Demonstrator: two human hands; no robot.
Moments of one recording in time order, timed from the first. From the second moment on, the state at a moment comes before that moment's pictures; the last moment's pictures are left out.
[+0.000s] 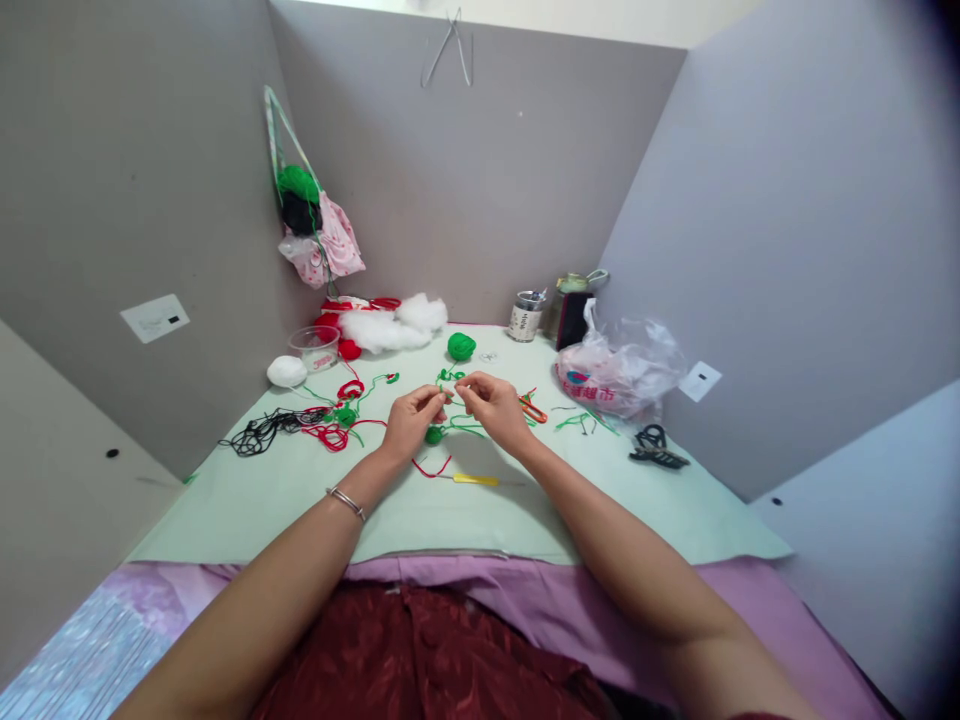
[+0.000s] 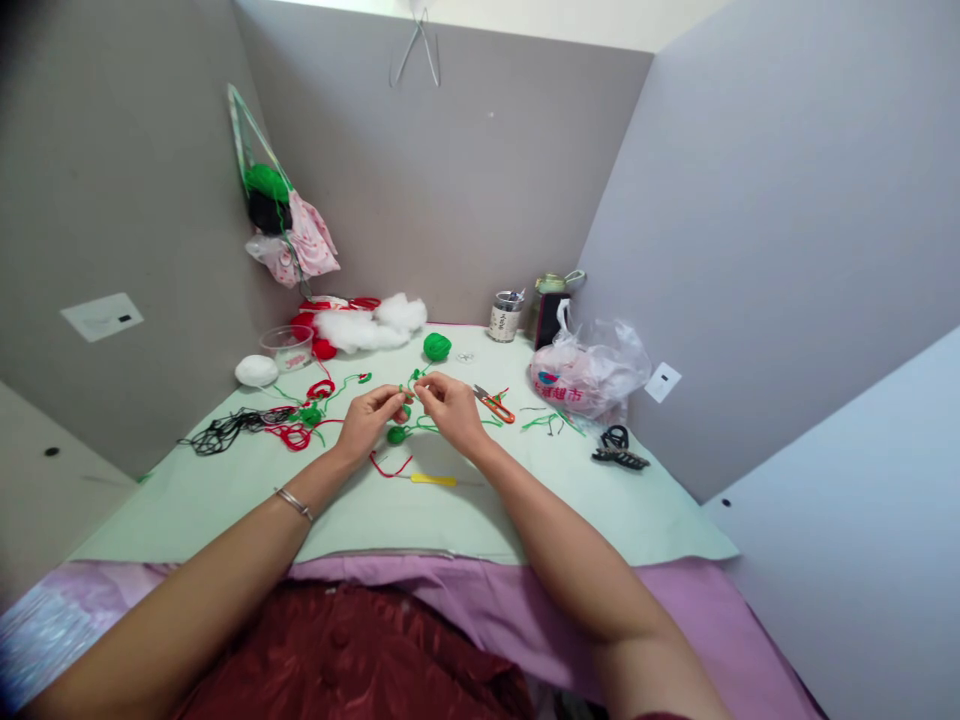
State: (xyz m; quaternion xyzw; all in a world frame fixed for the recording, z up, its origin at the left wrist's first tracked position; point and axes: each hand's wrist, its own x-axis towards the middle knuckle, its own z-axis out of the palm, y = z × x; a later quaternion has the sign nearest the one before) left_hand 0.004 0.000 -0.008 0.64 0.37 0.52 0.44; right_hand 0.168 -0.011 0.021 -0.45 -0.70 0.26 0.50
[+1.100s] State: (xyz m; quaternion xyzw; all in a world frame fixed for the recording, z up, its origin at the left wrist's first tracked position) left_hand 0.005 0.006 -0.012 0.57 0.37 0.52 0.51; right_hand 0.161 -0.012 0.012 -0.43 -0.70 0.29 0.49
